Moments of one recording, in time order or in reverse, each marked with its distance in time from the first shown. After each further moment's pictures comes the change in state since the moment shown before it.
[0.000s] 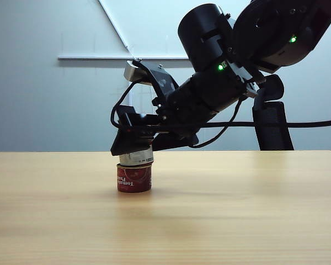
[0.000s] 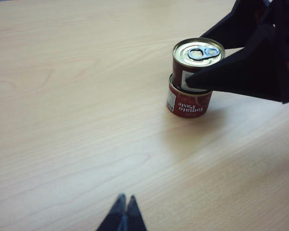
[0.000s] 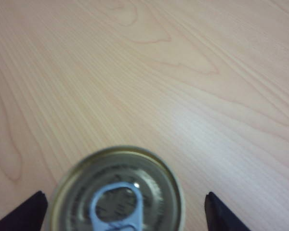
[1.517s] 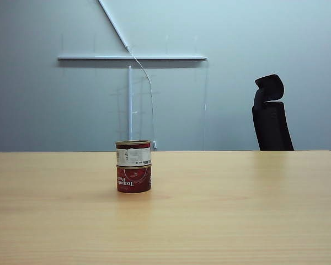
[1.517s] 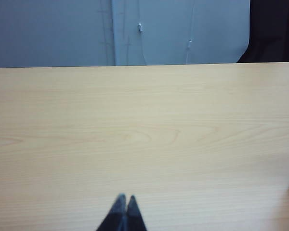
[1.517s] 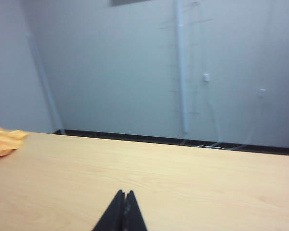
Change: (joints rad) left arm 0.428 -0.222 0.000 0.008 0.046 0.000; right arm -0.109 -1.004 -0.171 -0.242 0.369 0.214
